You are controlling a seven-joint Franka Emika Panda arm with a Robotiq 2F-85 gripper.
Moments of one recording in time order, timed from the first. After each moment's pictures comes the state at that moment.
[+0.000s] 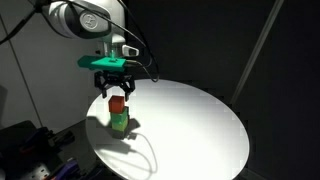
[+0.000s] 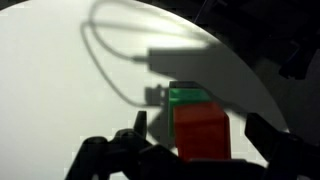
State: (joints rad) arm -0.07 -0.25 -0.16 -2.62 -0.20 2.35 -0.51
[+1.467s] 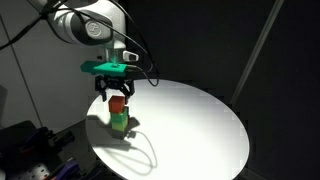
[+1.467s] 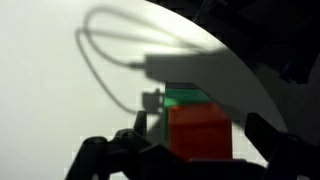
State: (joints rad) arm -0.07 -0.18 -0.14 -2.61 -0.20 2.37 -0.51
